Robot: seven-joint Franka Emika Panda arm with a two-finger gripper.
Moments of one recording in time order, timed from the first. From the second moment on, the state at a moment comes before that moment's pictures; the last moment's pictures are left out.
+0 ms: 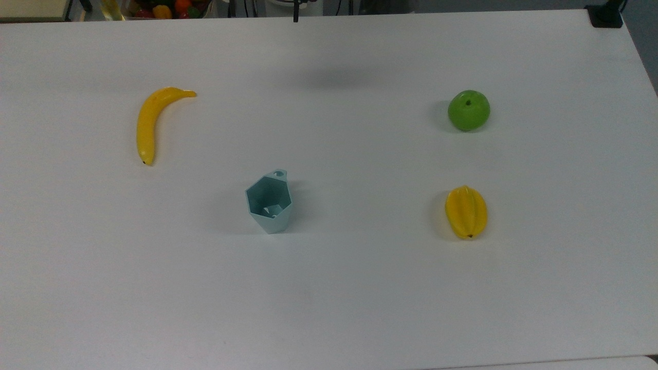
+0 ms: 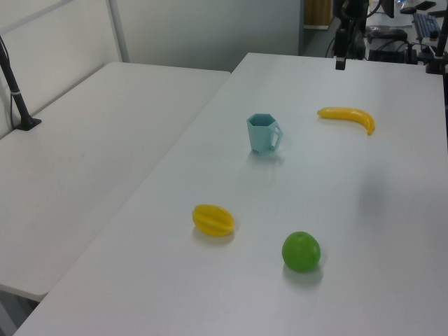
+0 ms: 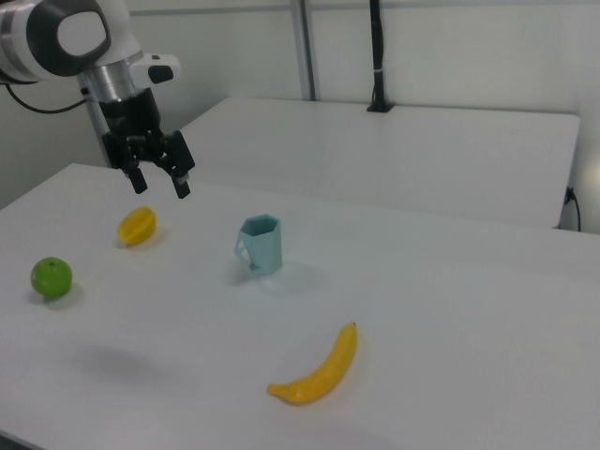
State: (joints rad) arm 0.10 -0.04 0.00 -1.70 -0.11 1.67 0.06
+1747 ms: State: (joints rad) arm 0.09 0.40 0.00 -1.72 -0.14 2.27 0.32
